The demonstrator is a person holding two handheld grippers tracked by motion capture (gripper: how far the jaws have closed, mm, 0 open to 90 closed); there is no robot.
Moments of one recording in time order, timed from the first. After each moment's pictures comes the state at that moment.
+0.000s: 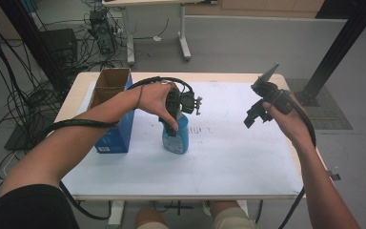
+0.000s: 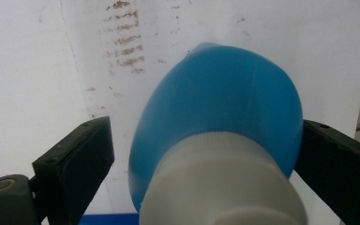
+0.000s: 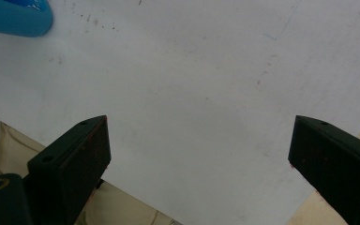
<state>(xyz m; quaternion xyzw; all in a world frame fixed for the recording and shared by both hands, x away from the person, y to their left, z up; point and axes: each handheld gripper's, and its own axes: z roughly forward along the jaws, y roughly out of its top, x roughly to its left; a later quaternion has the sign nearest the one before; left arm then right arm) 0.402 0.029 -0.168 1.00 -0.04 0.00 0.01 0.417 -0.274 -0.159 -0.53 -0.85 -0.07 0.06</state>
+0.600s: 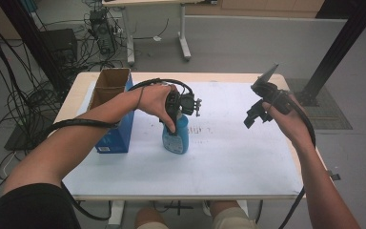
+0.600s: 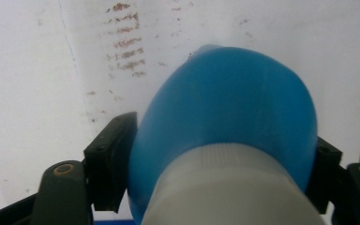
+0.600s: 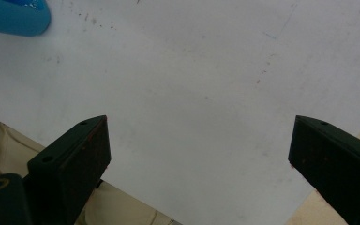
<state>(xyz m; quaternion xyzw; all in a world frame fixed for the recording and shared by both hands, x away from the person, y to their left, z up) 0.403 0.031 -0.173 1.00 -0.05 0.00 0.01 0.418 -0.274 -0.161 -0.53 -0.84 -0.07 0.06</state>
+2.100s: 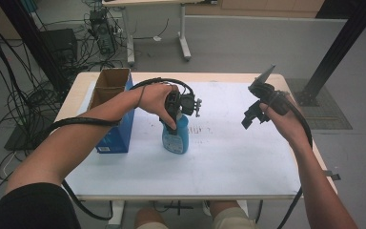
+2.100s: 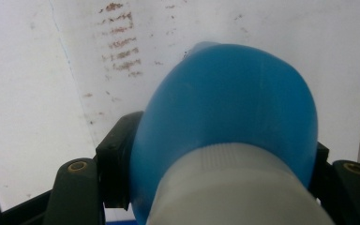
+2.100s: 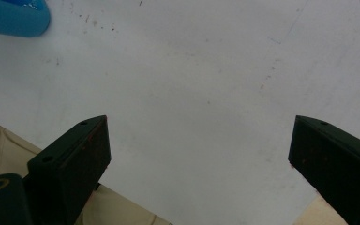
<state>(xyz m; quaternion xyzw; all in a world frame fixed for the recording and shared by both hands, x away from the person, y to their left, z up) 0.405 0.028 -0.173 1.00 -0.07 -0.01 0.01 0.419 -0.267 -0.165 -0.52 -0.85 -0.07 0.06</state>
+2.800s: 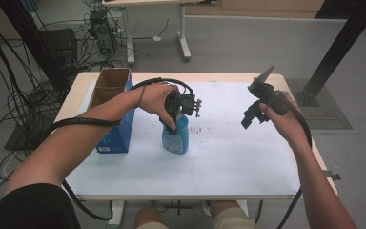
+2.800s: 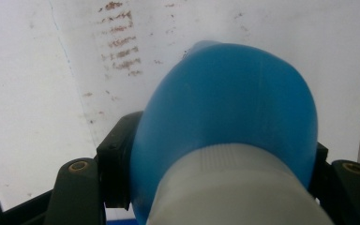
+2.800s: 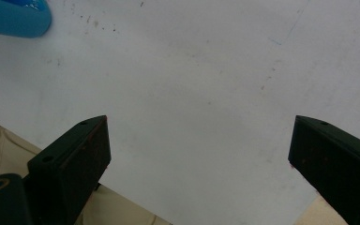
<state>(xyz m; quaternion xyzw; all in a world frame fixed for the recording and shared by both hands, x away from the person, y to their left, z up) 0.406 0.026 -0.173 1.00 -0.07 -0.01 0.00 0.418 -0.266 -0.165 -0.52 -0.85 -0.07 0.06</state>
